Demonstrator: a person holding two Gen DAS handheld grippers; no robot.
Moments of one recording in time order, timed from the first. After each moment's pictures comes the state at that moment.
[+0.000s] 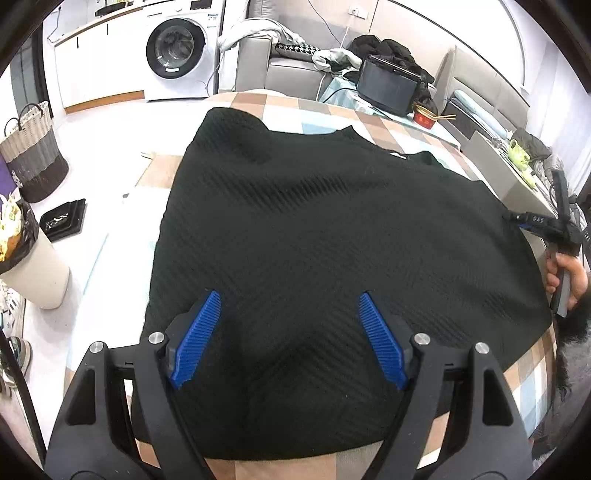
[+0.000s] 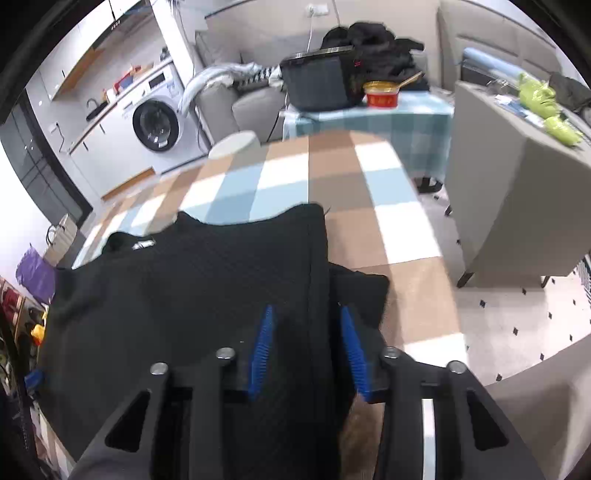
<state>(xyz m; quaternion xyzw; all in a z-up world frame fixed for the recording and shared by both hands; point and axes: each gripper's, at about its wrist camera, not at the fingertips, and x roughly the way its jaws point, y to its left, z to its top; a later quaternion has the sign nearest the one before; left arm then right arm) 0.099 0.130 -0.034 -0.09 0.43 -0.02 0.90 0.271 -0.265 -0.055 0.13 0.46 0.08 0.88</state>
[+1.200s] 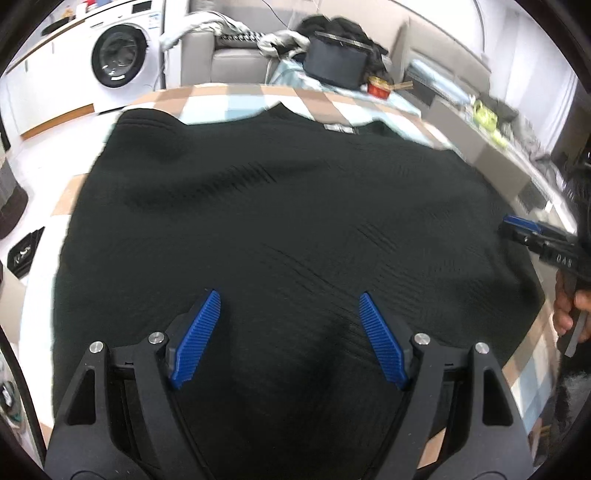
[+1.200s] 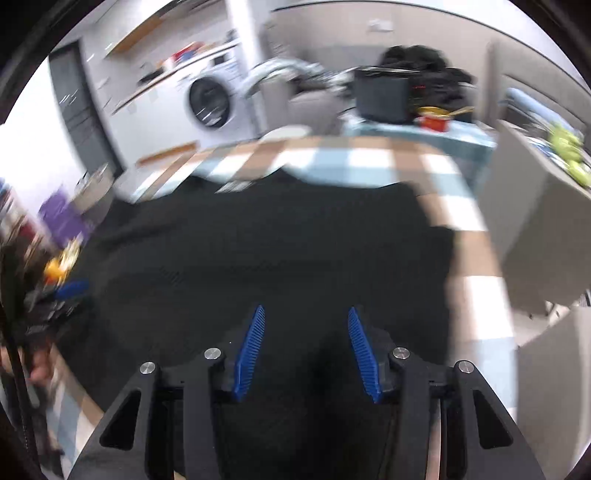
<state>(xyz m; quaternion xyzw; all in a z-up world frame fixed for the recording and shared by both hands) 0.132 0.069 -0.056 -0.03 0.45 -0.11 0.89 0.167 -0.163 -0.036 0.02 0.43 0.16 0.89</state>
